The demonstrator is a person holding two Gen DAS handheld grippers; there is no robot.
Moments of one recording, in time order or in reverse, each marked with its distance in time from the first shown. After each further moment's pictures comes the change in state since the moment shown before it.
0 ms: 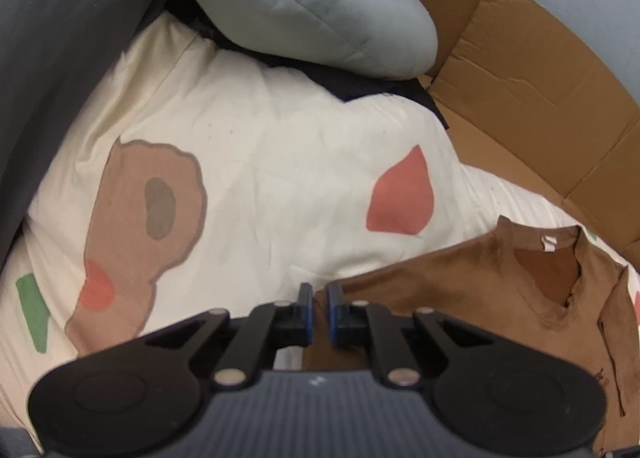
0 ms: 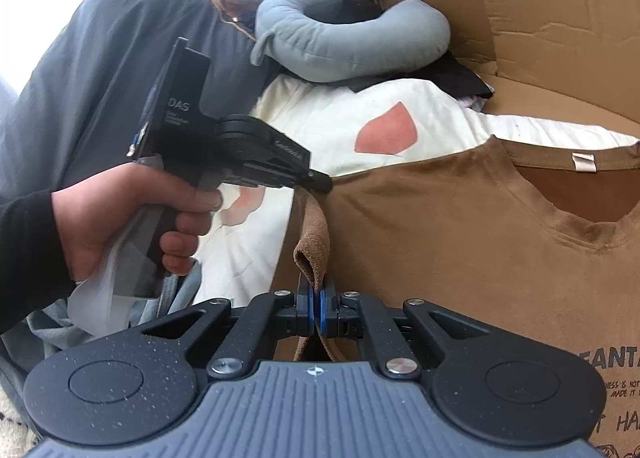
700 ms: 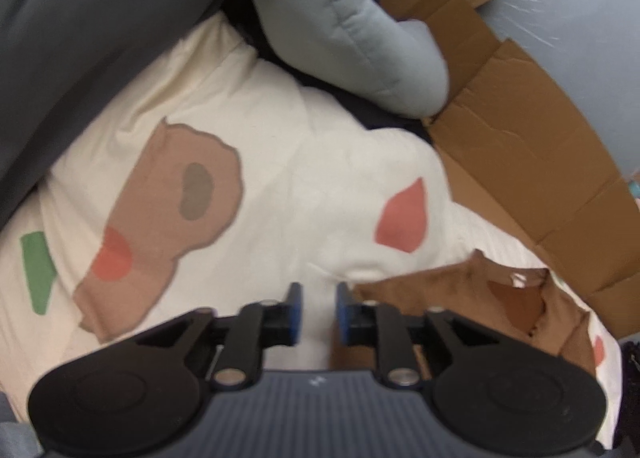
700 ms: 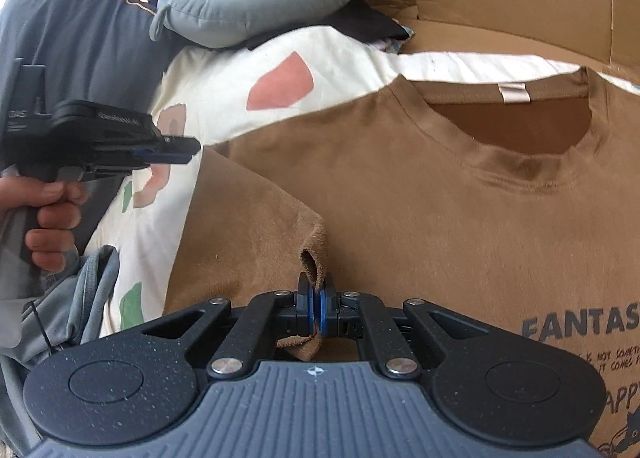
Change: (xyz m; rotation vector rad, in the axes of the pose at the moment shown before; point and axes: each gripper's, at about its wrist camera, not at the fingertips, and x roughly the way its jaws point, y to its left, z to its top) left arm -0.025 0.029 -0.013 -0.130 -0.076 -0.123; right arm 0.023 -0.055 -0.014 0.108 0.103 -0.131
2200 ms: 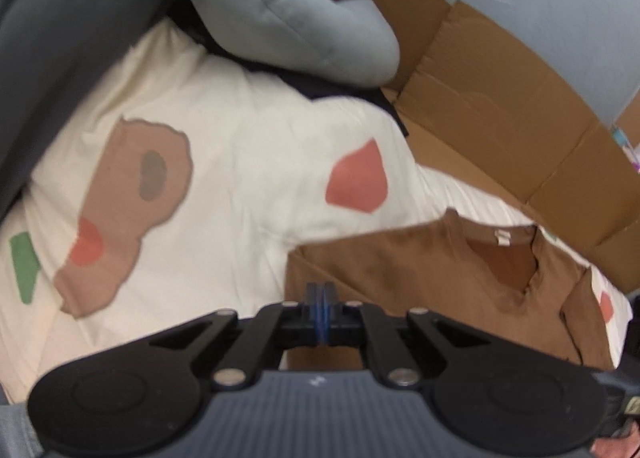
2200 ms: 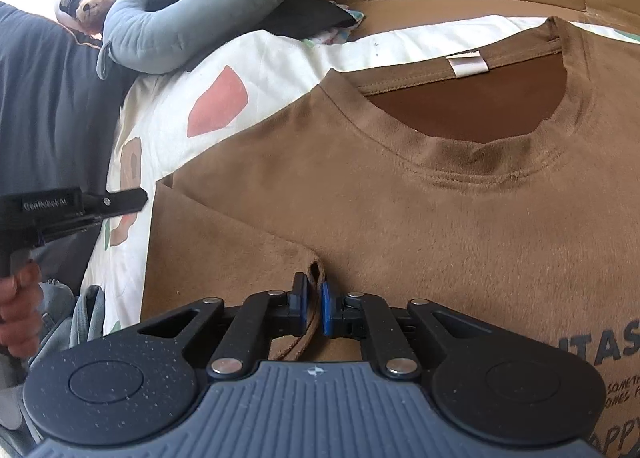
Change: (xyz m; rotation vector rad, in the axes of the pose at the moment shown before) left arm 0.003 -0.031 -0.024 0.111 0.007 0.039; right arm 0.019 -0.058 0.022 0.137 0.016 0.047
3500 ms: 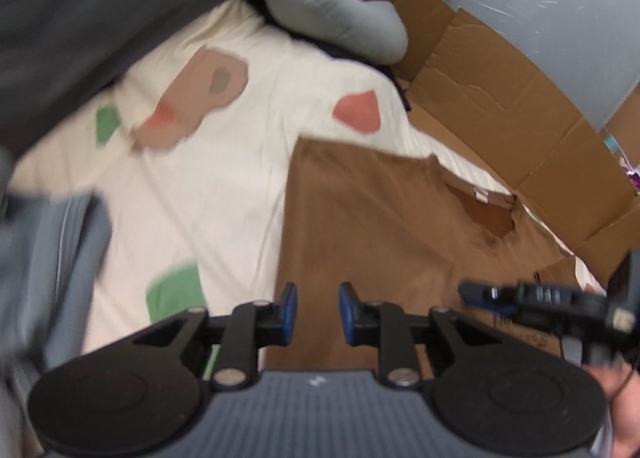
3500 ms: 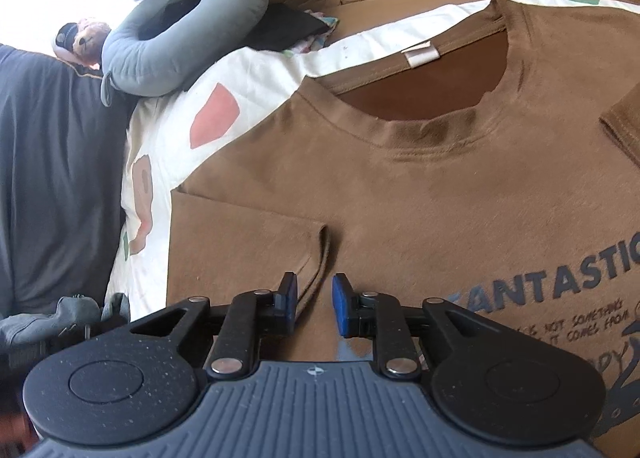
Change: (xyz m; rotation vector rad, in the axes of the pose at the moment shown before) left arm -0.086 -0.024 -0.120 -0.181 -0.042 0.066; right arm -0.037 -0.019 -0.012 0.104 -0.008 0.043
